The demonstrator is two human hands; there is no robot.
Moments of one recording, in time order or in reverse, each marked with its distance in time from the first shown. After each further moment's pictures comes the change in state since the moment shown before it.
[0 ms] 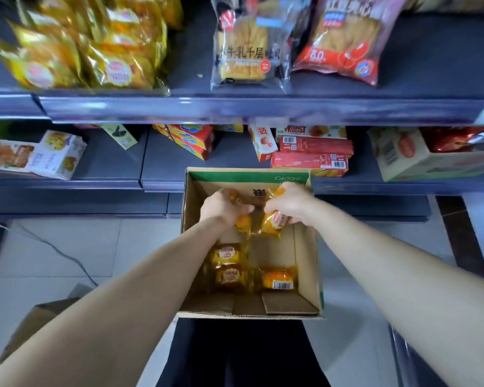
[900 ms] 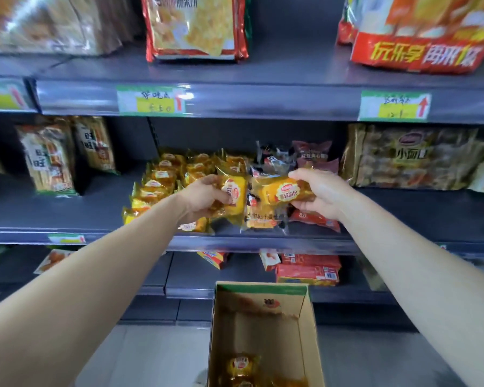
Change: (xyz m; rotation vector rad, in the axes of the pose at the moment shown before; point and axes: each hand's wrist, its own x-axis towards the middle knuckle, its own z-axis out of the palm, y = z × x) left_hand -0.075 0.151 -0.272 -0.610 -0.198 0.279; right_hand -0.160 -0.203 -0.168 0.714 0.138 -0.365
